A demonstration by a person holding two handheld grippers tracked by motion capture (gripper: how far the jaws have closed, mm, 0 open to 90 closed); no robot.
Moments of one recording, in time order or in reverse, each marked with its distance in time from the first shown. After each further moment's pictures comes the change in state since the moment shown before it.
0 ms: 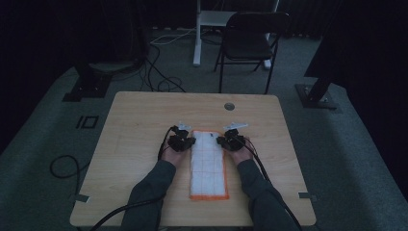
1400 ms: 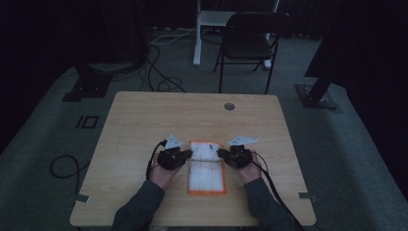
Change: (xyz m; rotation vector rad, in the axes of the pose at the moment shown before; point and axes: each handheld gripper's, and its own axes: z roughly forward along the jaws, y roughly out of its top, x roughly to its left) left arm -0.046 -0.042 -0.089 -0.097 -0.099 0.056; right arm 0.054 -0.024 -0.080 -0.066 0.084 -0.059
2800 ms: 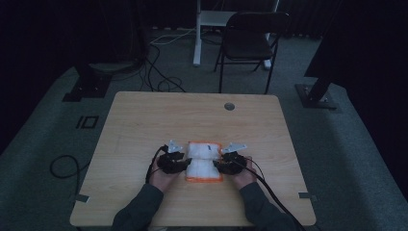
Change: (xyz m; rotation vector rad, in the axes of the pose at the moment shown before) left arm 0.017 -0.017 0.020 0.054 0.087 -0.029; right arm 0.004 -0.025 0.034 0.115 -0.082 -0.023
